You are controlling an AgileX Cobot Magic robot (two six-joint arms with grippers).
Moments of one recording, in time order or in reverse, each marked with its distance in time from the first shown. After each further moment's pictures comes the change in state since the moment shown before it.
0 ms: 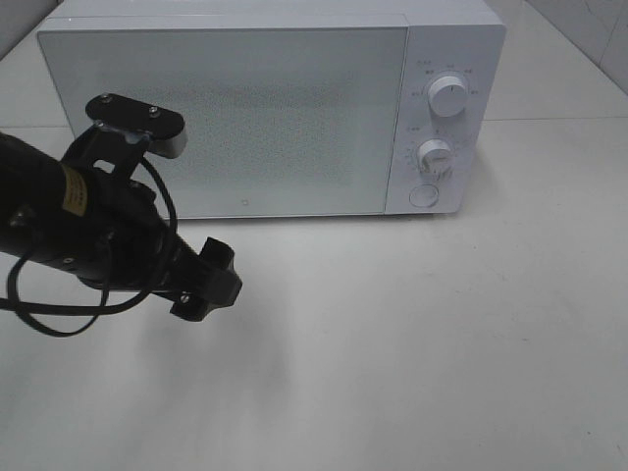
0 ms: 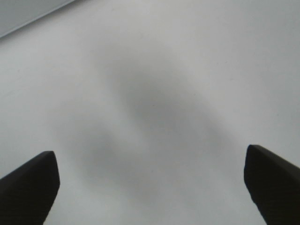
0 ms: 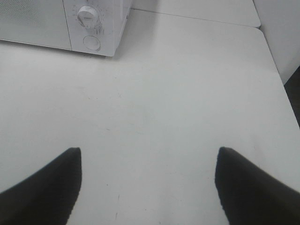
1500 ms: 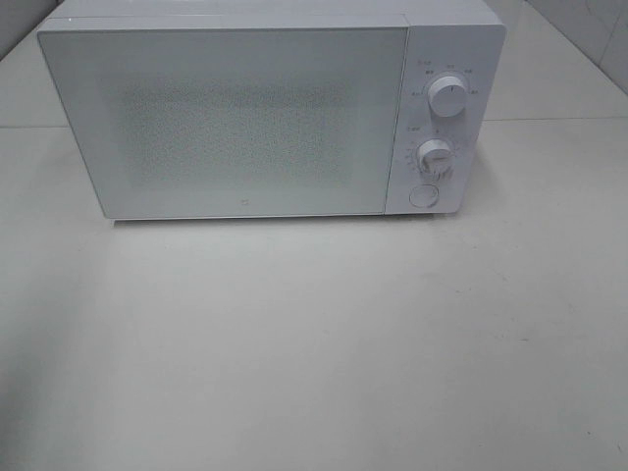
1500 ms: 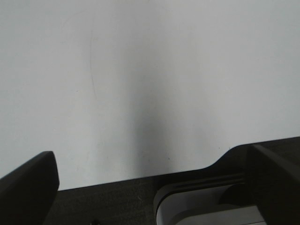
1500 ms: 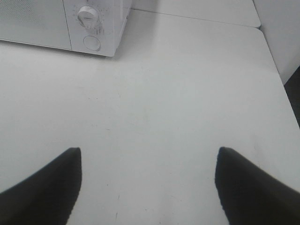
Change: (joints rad) left arm 0.617 -0.814 0.143 -0.168 0.742 0.266; right arm 0.000 0.000 0.000 0.000 0.000 0.000
